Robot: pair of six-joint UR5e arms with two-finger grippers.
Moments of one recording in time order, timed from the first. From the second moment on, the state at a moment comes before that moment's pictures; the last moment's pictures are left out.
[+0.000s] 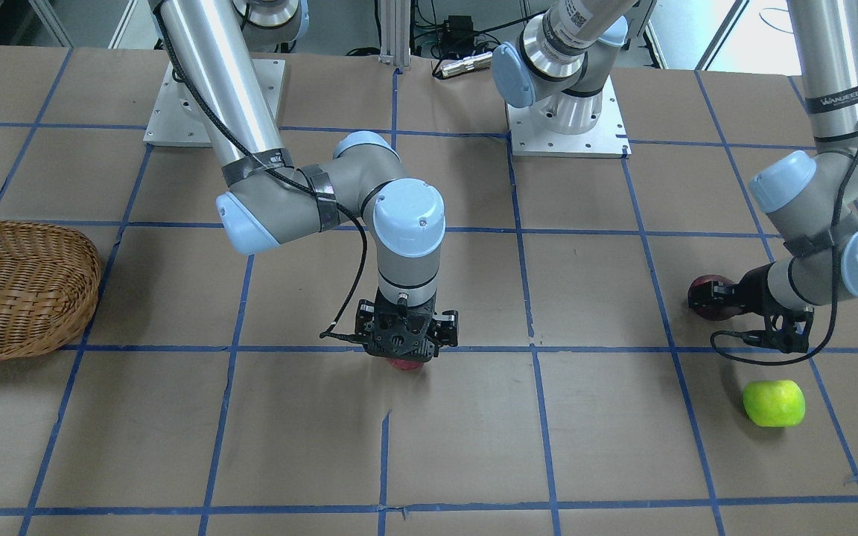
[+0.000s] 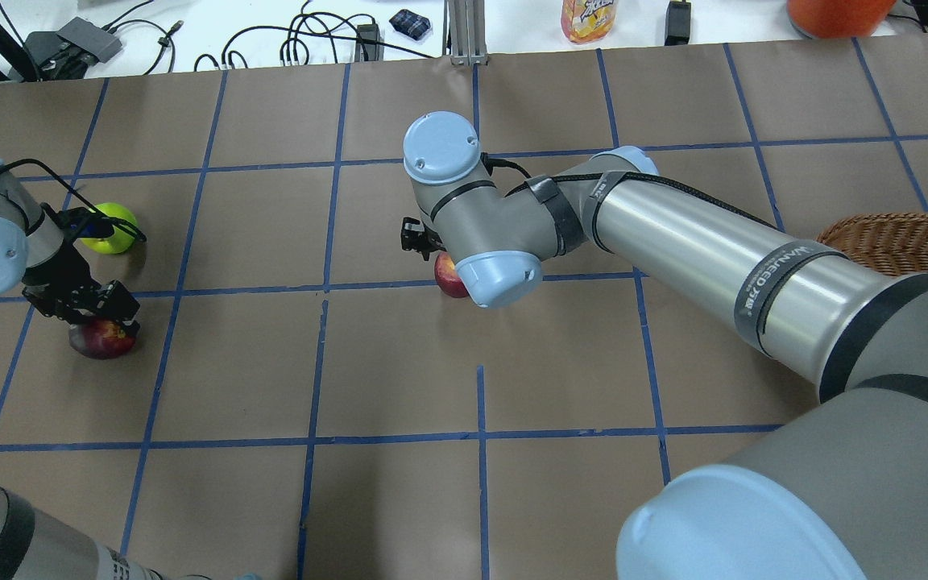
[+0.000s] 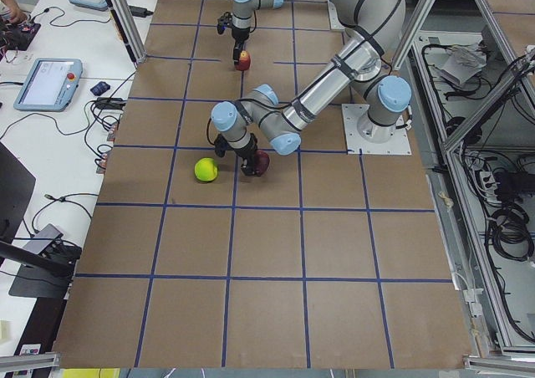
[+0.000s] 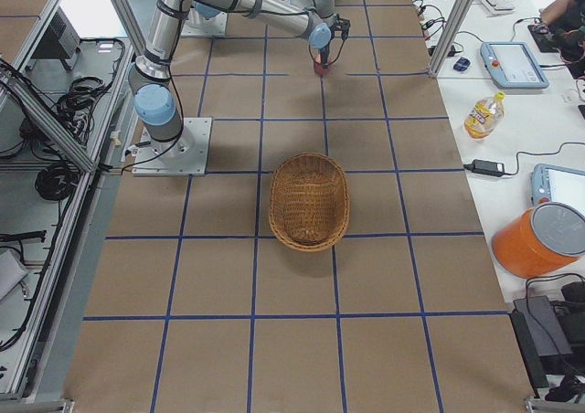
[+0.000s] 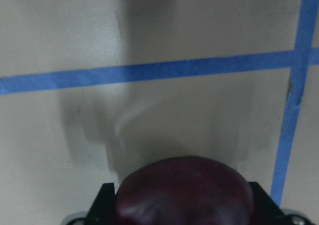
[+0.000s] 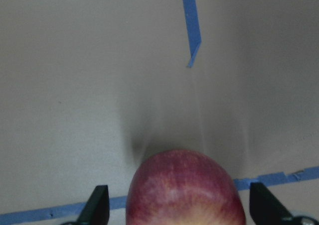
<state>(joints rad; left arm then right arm) -1.02 -1.99 -1.82 -1.14 1.69 0.67 2.01 -0.99 1.61 -2.31 -1.62 0.59</state>
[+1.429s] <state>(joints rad) -1.68 -2.08 -1.64 -0.96 1.34 -0.17 1.26 -1.44 1.91 -2.23 -1.64 -0.18</state>
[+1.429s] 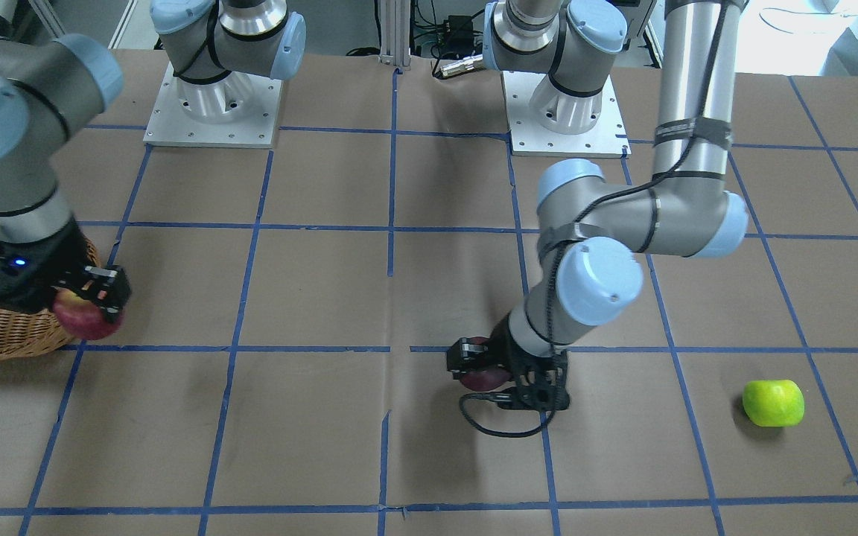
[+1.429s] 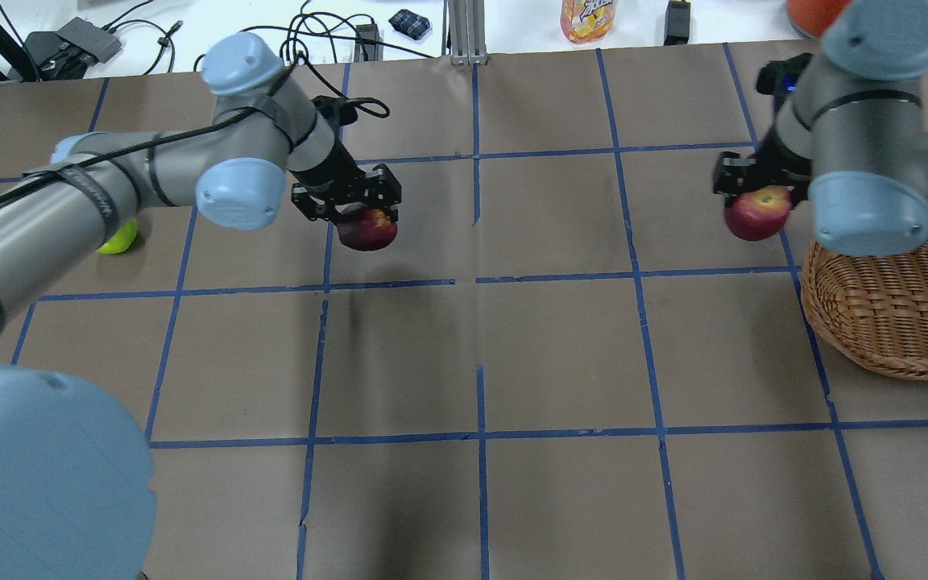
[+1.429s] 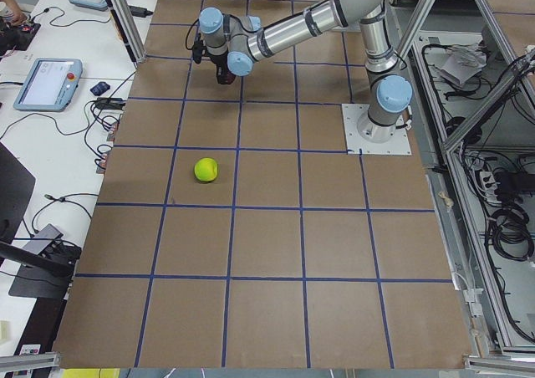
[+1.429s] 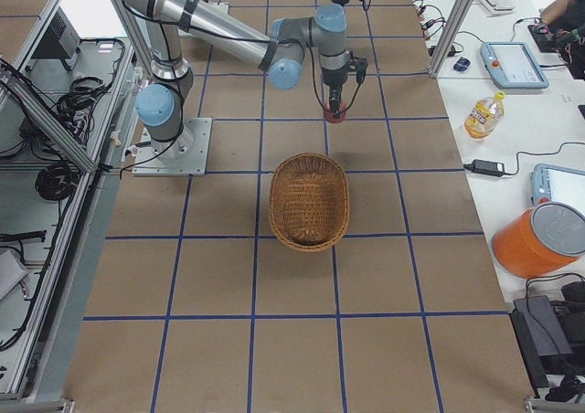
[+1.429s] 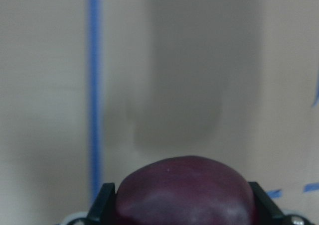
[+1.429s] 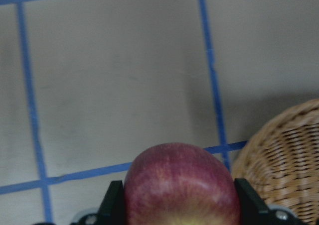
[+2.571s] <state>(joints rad) -1.69 -2.02 -1.56 -1.01 1.38 -0.36 0.66 -1.24 1.91 -2.36 -1.42 -1.02</state>
